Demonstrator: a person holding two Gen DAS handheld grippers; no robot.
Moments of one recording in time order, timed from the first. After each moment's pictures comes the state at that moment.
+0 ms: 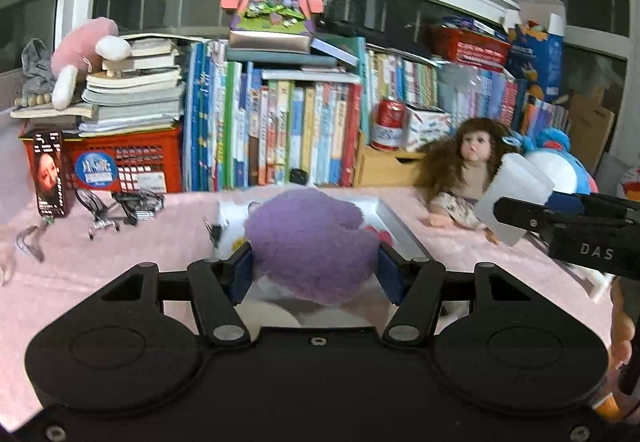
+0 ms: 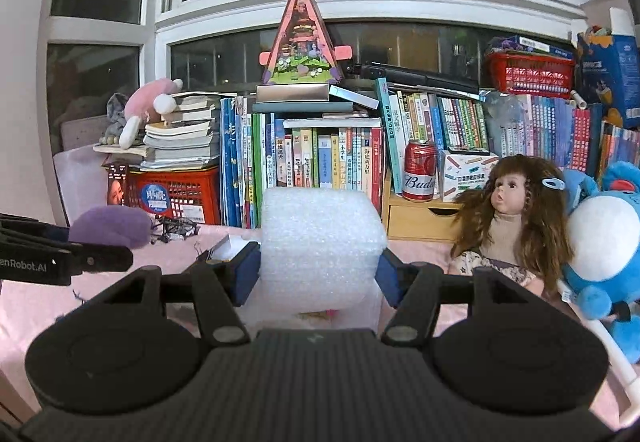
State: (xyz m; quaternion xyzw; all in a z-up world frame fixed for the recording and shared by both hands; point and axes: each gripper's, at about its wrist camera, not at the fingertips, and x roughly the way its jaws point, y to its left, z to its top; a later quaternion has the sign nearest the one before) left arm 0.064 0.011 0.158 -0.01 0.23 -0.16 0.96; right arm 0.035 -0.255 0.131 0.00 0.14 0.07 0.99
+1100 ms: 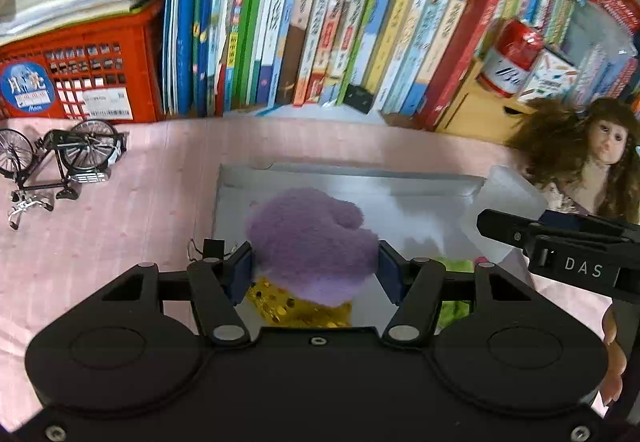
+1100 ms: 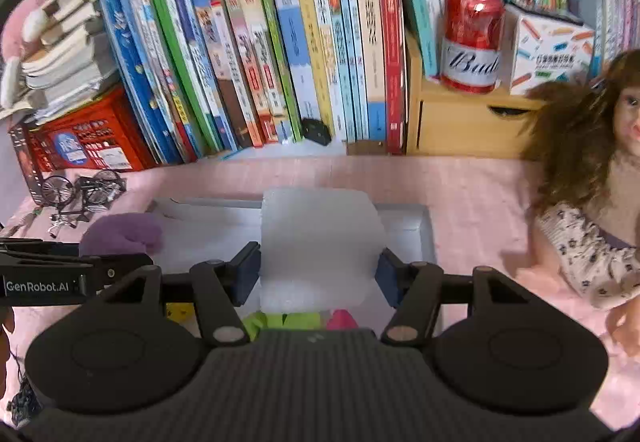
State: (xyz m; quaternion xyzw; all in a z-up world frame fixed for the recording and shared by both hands) left arm 0.365 -0.003 0.078 -0.05 0.45 -0.13 0.88; right arm 0.309 -0.238 0.077 0.06 0.39 0.05 0.92
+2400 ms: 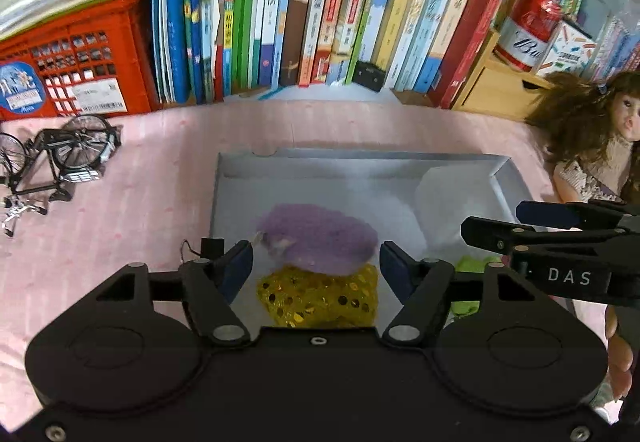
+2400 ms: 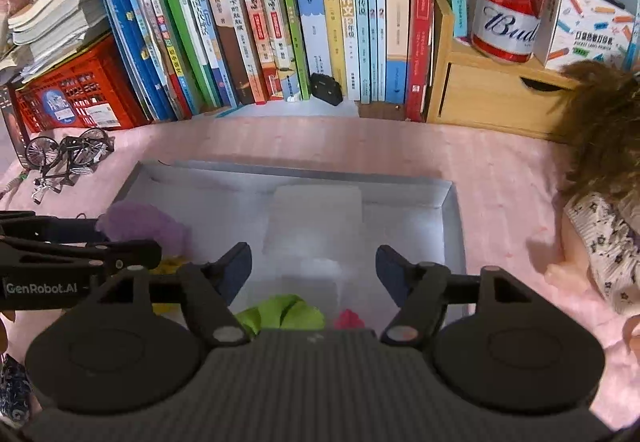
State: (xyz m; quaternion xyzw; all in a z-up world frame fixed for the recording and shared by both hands) left arm 0.371 -0.012 0.062 -0.02 0.47 -0.13 0.88; right arm 0.332 -0.226 0.054 0.03 0.43 0.06 0.90
